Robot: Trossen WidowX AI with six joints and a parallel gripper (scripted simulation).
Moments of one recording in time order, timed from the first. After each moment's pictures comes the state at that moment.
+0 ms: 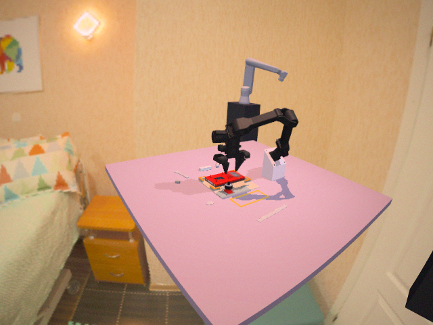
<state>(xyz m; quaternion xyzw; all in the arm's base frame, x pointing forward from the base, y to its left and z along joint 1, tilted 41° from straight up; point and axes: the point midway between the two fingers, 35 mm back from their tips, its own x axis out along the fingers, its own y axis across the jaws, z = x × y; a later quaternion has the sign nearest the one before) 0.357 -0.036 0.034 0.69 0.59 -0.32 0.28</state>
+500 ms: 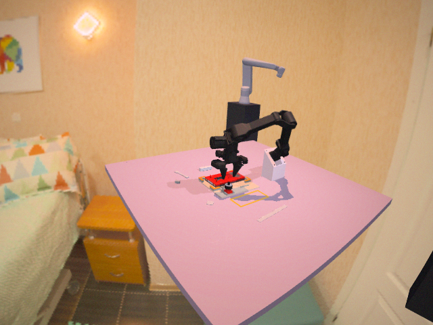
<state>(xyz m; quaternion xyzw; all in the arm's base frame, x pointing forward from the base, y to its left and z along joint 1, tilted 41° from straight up) 0.372 -0.019 0.014 0.69 0.59 -0.31 0.28</state>
